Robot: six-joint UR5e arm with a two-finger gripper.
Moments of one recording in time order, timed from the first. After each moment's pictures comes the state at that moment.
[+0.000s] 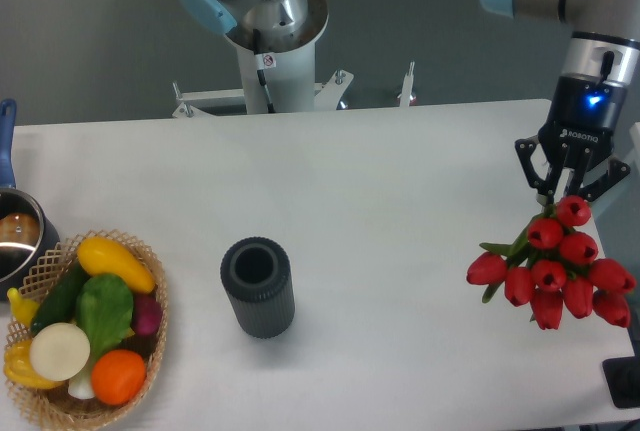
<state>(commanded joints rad) 2.97 -1.91 -1.54 -0.90 0.78 1.18</state>
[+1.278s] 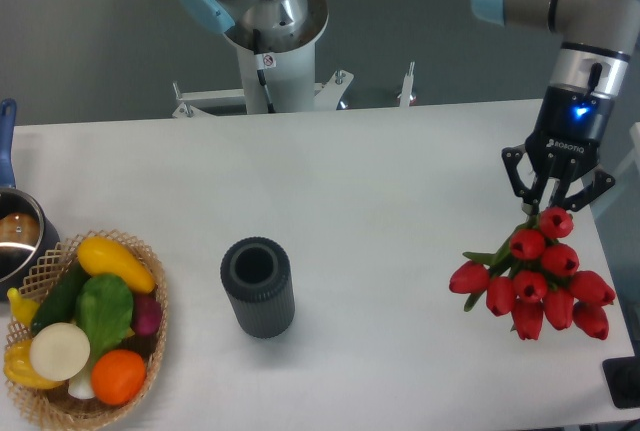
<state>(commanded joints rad) 2.89 -1.91 -1.55 -0.89 0.78 1.17</state>
